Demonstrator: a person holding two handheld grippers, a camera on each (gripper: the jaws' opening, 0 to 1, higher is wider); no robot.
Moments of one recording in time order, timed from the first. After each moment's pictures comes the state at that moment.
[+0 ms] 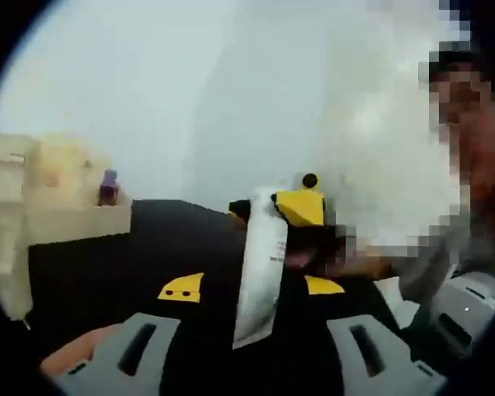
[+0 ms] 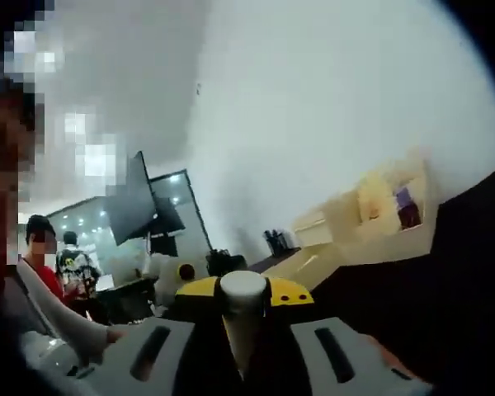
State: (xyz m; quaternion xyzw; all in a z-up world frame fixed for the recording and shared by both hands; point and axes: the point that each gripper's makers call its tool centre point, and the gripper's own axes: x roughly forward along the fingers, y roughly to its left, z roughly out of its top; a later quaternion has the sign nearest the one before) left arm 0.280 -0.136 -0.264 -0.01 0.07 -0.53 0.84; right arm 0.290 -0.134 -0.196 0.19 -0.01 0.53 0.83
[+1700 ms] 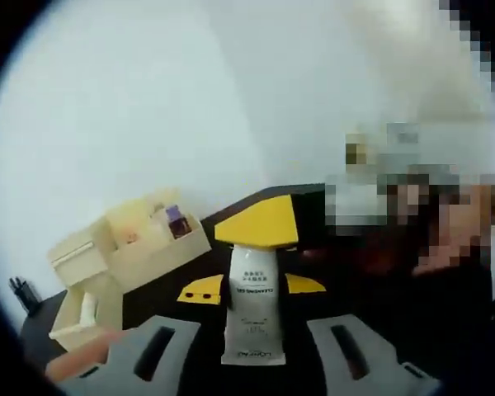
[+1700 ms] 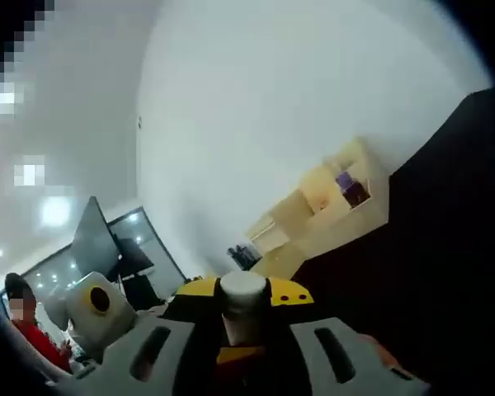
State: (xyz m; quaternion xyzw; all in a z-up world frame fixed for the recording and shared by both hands) left arm 0.309 -0.153 -0.259 0.18 0.07 -0.29 0.94; right arm 0.331 -0.157 -0.225 0.34 0.06 0.43 0.84
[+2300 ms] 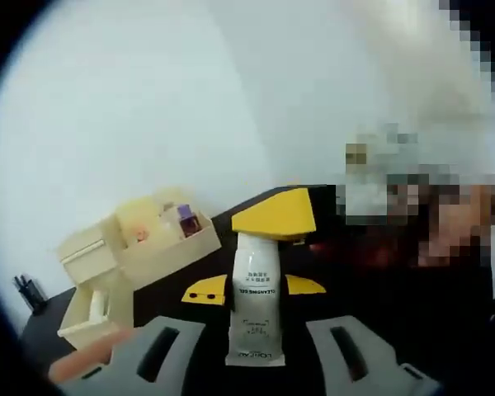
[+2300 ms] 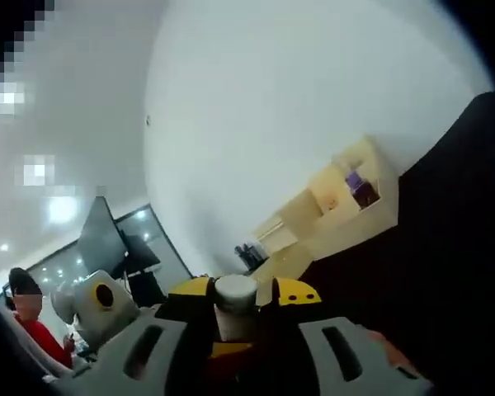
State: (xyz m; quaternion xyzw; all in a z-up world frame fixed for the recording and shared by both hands) left arm 0.303 -0.133 -0.256 0.18 0.07 -0.27 0.94; right arm 0.327 -0.156 -0.218 0.34 0.05 0.45 0.82
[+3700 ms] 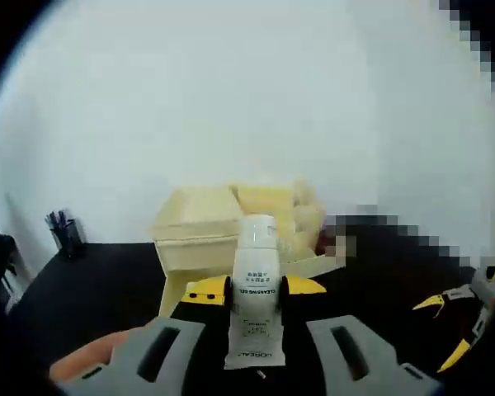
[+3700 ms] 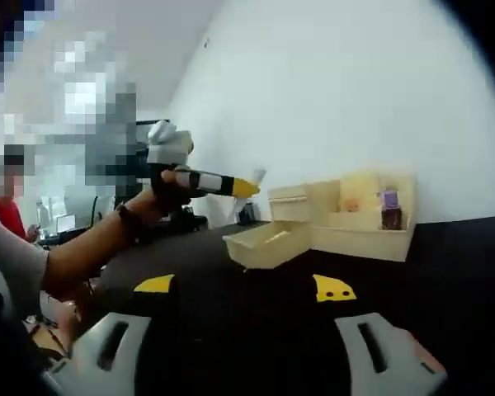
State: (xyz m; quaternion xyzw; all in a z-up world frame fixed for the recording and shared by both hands) left arm 0.431 0.043 -0.189 0.01 0.15 -0.10 0.98; right arm 0.304 -0.115 -0.243 0.05 0.03 0.49 0.87
